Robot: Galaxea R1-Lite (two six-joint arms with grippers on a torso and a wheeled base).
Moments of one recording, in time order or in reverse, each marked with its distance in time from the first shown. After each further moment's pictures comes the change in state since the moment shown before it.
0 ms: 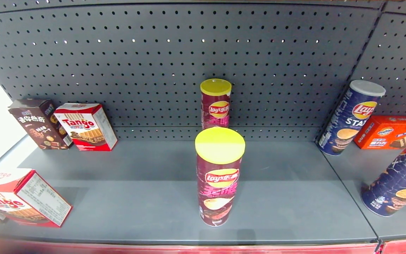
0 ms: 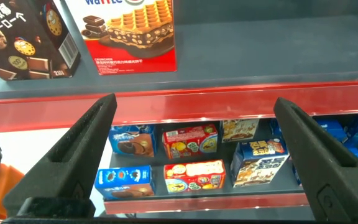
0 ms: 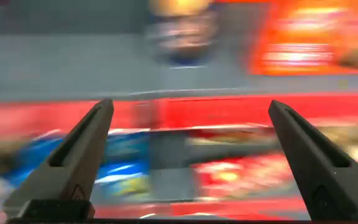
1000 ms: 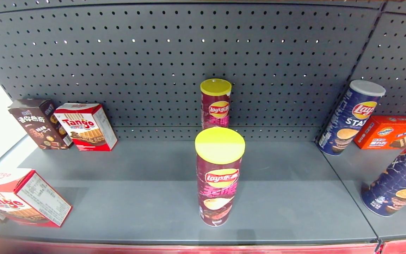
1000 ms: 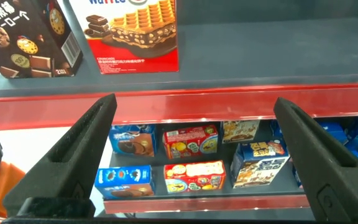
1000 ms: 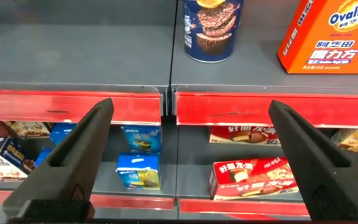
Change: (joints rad) left arm 0.000 0.000 0.000 -0.002 0.009 -0.009; right arm 0.000 -0.001 0.009 0.008 0.049 -0.005
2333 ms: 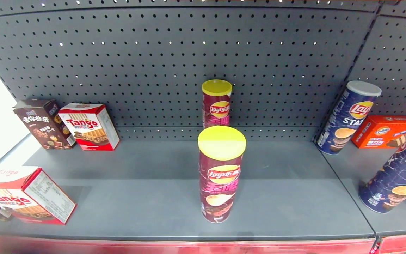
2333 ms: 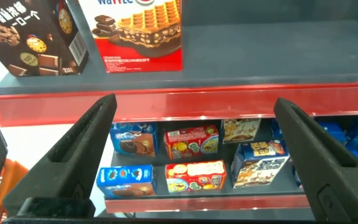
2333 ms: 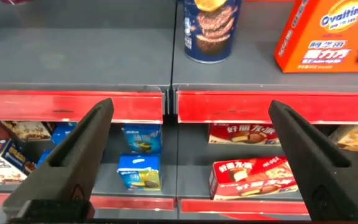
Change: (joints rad) left arm 0.001 0.001 0.000 -0.001 0.003 -0.005; right arm -0.001 0.000 0.000 -0.006 -0.005 0.001
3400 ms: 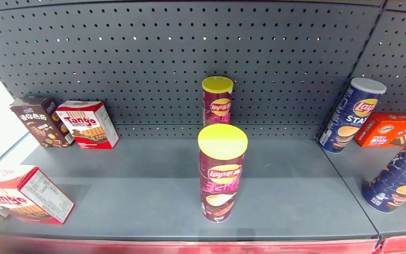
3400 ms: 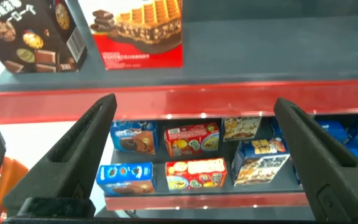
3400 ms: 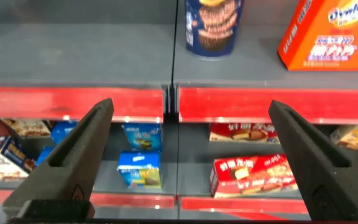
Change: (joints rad) left arm 0.000 0.001 0.000 0.000 0.001 -0.001; right arm 0.001 0.000 0.000 0.002 0.000 0.000
